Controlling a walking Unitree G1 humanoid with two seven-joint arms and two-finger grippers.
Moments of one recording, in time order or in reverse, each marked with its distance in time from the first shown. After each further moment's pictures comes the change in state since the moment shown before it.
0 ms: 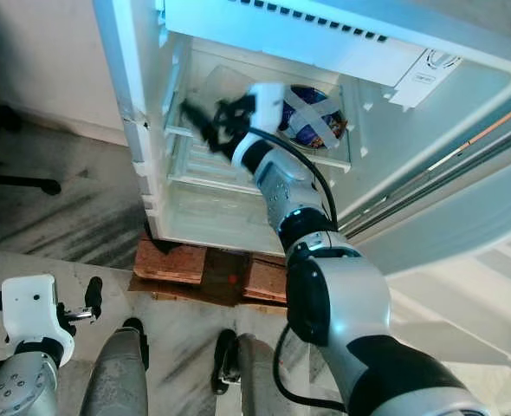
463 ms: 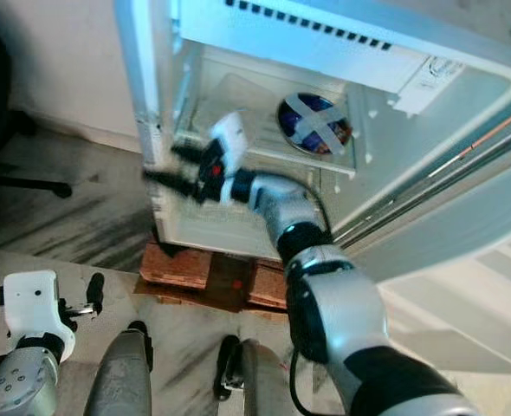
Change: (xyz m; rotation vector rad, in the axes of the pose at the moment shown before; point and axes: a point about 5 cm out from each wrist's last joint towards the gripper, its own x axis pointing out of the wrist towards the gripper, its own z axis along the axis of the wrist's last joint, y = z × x) left arm 0.004 0.000 0.001 0.003 -0.004 -0.015; right arm -0.006 0.025 -0.037 -0.148 0.270 0.354
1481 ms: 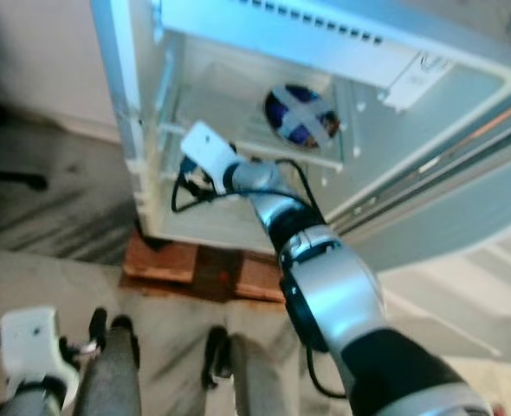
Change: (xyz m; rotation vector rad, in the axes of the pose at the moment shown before) left arm -0.049 -0.009 -0.019 -0.081 0.116 0.056; right arm 0.008 -0.023 0.000 -0.450 0.469 -0.463
